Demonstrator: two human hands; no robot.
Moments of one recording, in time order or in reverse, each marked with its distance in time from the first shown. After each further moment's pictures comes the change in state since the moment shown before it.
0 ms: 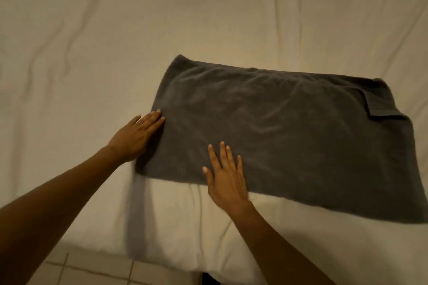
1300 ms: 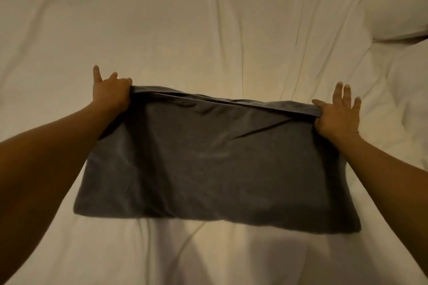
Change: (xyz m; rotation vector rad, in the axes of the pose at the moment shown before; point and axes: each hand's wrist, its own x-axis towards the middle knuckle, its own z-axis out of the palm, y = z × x) left_hand 0.147 0.049 -0.139 0.158 0.151 -0.360; right_hand 0.032 0.299 -0.256 -0.495 0.285 0.503
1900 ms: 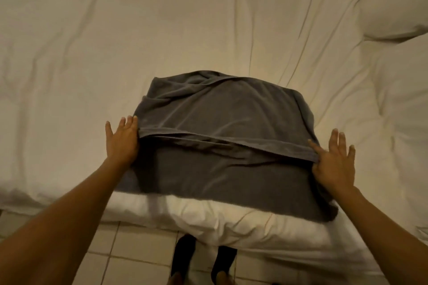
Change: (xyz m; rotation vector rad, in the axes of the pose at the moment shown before) left_hand -0.265 0.003 0.048 -0.223 -0.027 -0.156; right_hand -0.218 0.051 0.002 0.122 -0.058 -0.149
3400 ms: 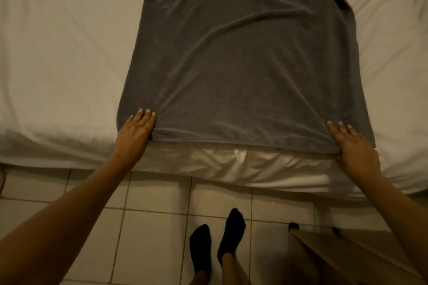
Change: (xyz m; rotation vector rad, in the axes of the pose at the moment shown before) left_hand -0.129 -0.029 0.131 -0.067 0.006 0.347; right_hand -0.140 0.027 0.148 -0.013 -0.014 -0.161
